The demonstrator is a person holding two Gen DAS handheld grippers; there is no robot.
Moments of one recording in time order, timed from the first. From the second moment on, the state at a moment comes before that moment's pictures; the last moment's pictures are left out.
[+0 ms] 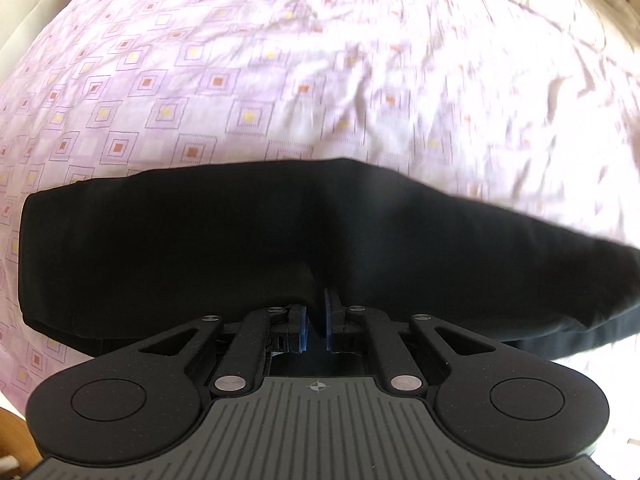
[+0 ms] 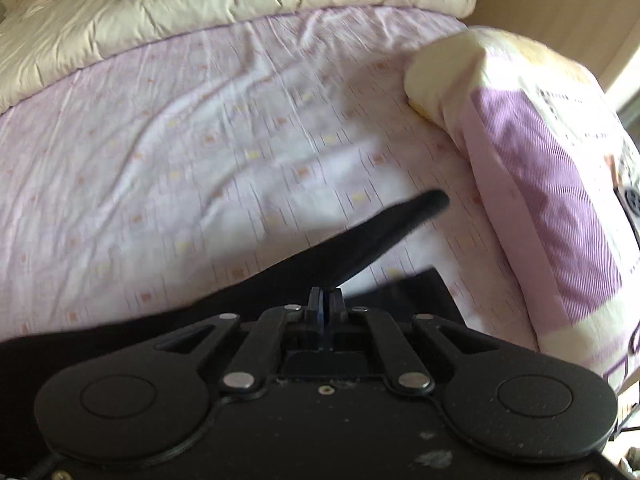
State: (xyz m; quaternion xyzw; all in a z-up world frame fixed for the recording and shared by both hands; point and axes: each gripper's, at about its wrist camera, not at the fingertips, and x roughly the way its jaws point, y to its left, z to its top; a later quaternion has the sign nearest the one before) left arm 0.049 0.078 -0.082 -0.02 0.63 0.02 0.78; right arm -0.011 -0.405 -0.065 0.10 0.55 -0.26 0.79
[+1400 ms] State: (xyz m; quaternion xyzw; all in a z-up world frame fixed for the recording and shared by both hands) left arm -0.005 0.078 -0.086 -0.12 0.61 0.08 0.78; right arm -0.059 -0.425 -0.119 0.09 0.60 -0.18 0.77
